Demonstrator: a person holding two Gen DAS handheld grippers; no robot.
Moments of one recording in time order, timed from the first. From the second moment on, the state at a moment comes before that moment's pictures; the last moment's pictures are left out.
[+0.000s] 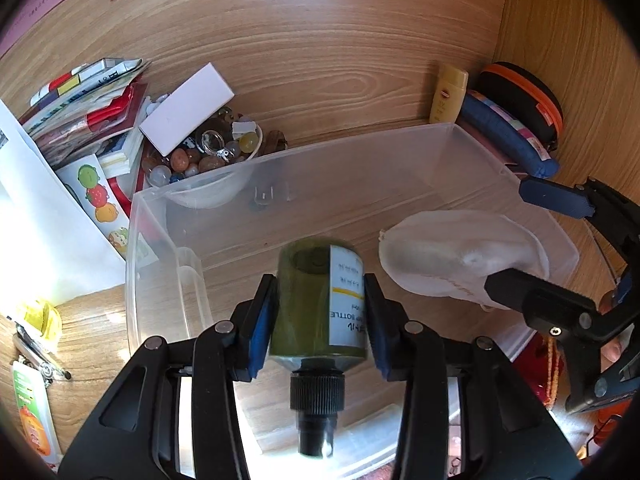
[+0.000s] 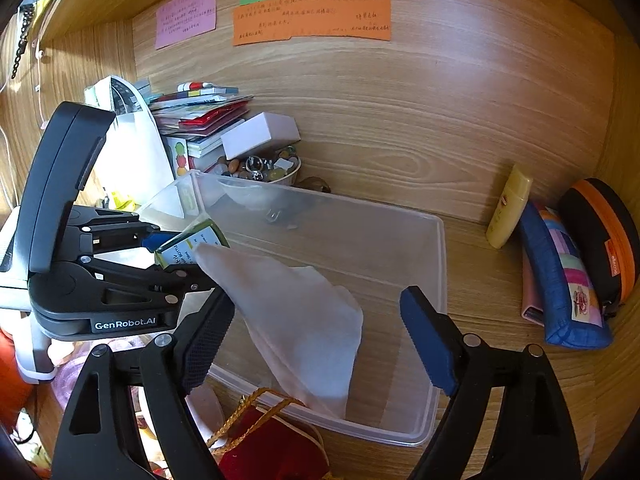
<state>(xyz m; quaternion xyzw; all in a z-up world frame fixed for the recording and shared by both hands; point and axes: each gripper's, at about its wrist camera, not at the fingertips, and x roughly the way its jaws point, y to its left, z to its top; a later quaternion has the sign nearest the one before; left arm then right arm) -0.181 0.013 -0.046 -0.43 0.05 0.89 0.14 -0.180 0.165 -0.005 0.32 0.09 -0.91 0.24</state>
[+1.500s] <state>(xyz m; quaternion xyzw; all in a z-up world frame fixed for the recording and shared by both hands) -0.063 -0.029 0.015 -0.27 0.02 0.96 0.05 -0.122 0.206 0.030 0.26 0.05 -0.93 0.24</state>
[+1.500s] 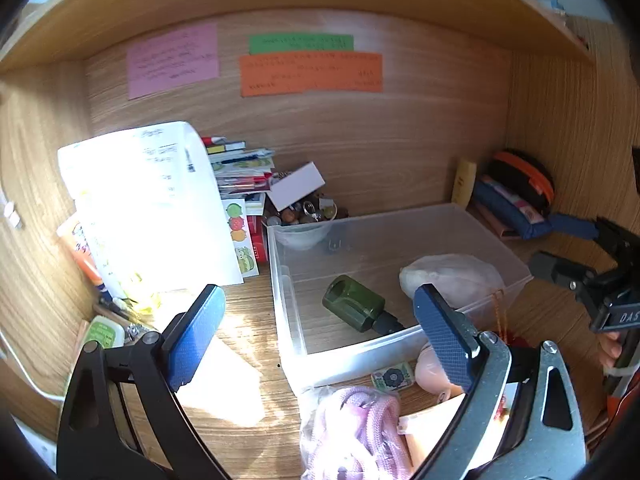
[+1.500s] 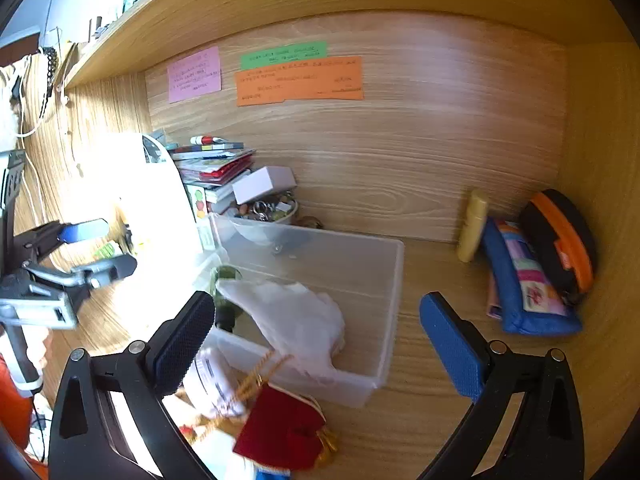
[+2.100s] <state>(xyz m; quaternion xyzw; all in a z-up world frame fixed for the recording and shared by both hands) -0.017 -0.042 -0.019 -0.33 -0.04 0.94 0.08 -0.070 0.269 -0.006 0.30 0.04 -0.94 0.16</state>
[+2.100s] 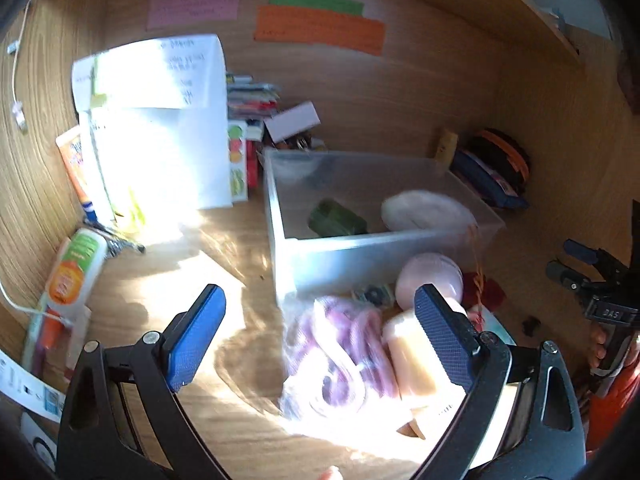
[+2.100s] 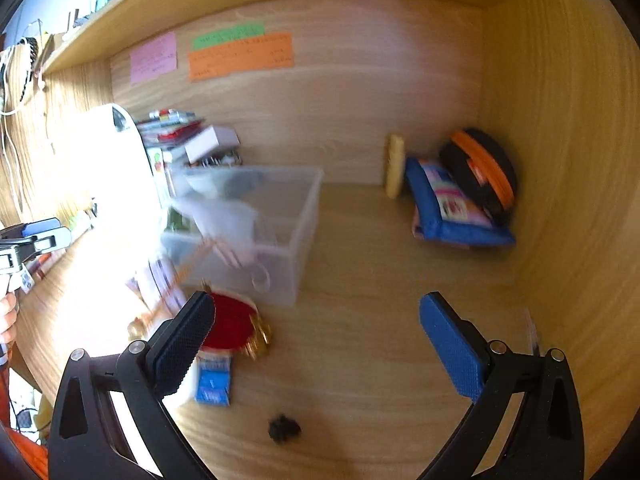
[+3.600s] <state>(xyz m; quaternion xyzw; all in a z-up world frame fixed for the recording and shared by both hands) -0.024 0.044 -0.056 -0.40 -0.02 0.90 0.16 -0.039 0.267 -0.071 0.36 0.07 -0.90 0.23</state>
